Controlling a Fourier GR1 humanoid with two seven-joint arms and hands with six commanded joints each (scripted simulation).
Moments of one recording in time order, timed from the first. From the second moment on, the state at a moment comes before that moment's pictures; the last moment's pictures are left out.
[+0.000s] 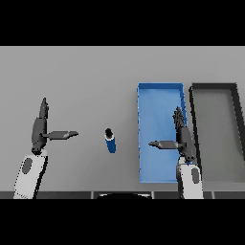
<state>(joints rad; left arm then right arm) -0.11 0.43 -0.16 -1.48 0.24 0.26 0.01 0.00 0.00 0.00 -1.57 0.00 0.00 0.00</state>
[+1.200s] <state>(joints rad) -0.01 0.63 -0.40 -1.68 0.26 -0.25 -0.08 0.12 -0.13 0.12 -1.73 0.18 0.06 -0.07</state>
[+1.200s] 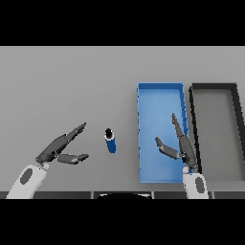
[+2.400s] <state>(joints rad) -0.22 0.22 -0.55 -1.35 0.10 -0.20 -0.13 0.15 -0.11 0.13 -1.76 0.18 0.04 -0.03</state>
